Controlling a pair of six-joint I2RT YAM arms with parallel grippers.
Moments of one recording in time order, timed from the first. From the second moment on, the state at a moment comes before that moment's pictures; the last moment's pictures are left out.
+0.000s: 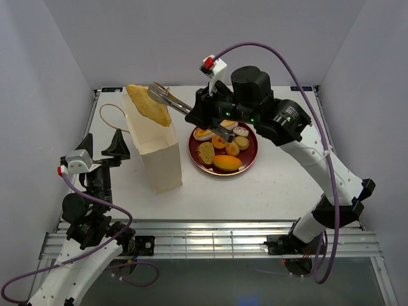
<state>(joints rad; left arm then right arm) -0.51 0.32 0.61 0.26 -0.55 0.09 0.93 1.56 2.10 -0.81 -0.17 0.18</state>
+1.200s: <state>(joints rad) -0.51 0.32 0.60 0.28 -0.55 0.09 0.93 1.66 2.05 -0.70 -0.23 0.20</state>
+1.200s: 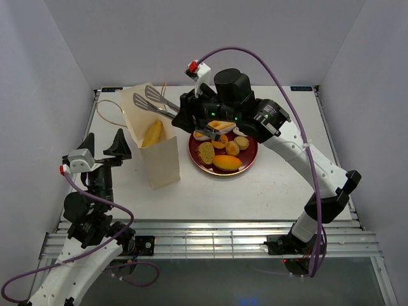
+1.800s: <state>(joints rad) -0.51 0.33 0.60 0.28 -0.54 0.10 0.93 1.38 1.79 -0.54 -0.08 0.20</state>
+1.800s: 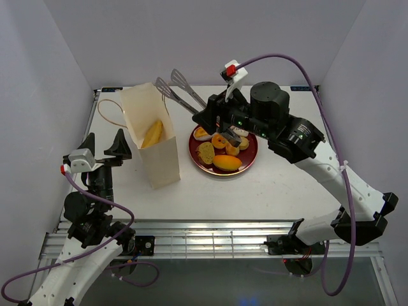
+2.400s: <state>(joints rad) -0.51 0.33 0.60 0.28 -0.54 0.09 0.76 1.07 1.25 -0.49 0.21 0.29</state>
